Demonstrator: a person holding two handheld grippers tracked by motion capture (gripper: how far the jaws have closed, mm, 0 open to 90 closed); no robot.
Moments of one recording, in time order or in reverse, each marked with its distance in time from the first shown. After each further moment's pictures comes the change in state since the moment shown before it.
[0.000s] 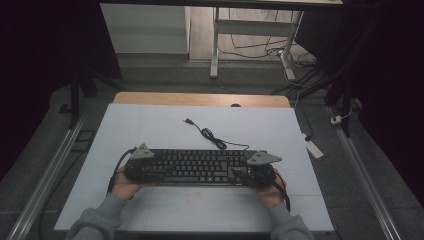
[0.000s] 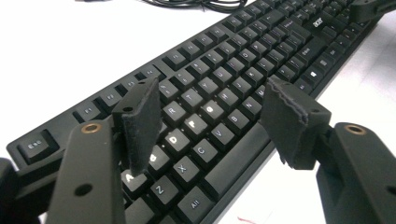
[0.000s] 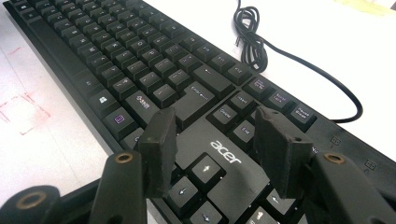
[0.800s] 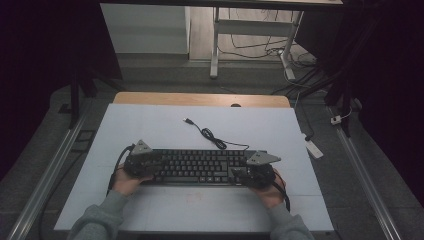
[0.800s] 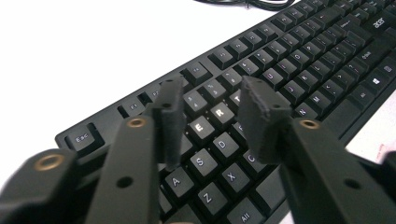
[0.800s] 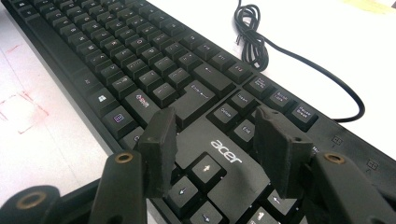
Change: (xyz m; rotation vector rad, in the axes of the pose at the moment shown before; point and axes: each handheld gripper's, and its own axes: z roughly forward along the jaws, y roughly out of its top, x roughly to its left) left arm 0.015 -0.001 0.013 0.008 0.104 -0.026; right arm 0.000 -0.001 0.002 0.002 0.005 0.001
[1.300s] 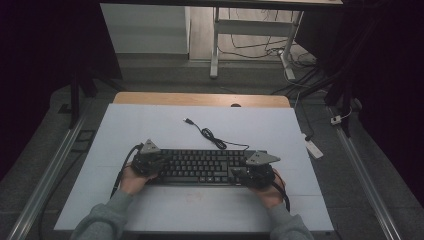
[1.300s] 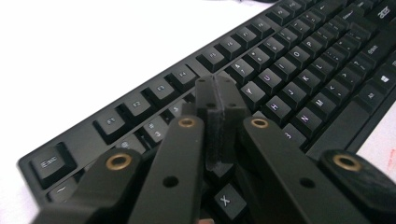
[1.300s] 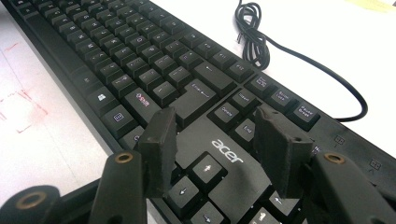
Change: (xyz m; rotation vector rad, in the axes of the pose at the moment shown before) left arm -0.005 0.005 0.022 0.043 -0.028 0.027; right arm 0.000 0.000 0.001 0.005 -0.001 -0.005
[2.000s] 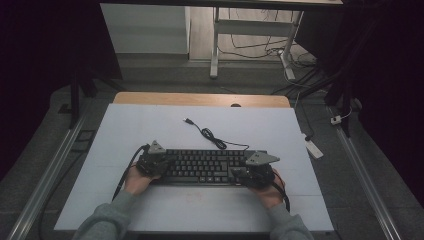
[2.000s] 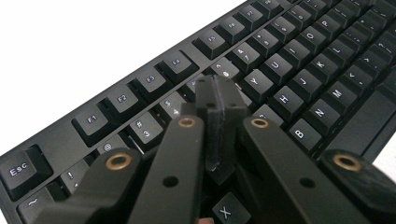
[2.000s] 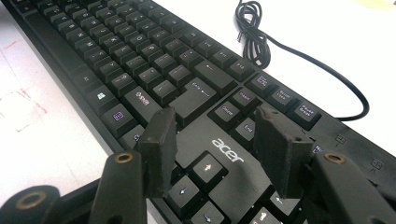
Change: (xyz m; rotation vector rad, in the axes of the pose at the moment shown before) left arm -0.003 0.000 0.013 0.059 0.013 0.016; right arm 0.000 0.000 0.001 0.009 -0.002 -0.001
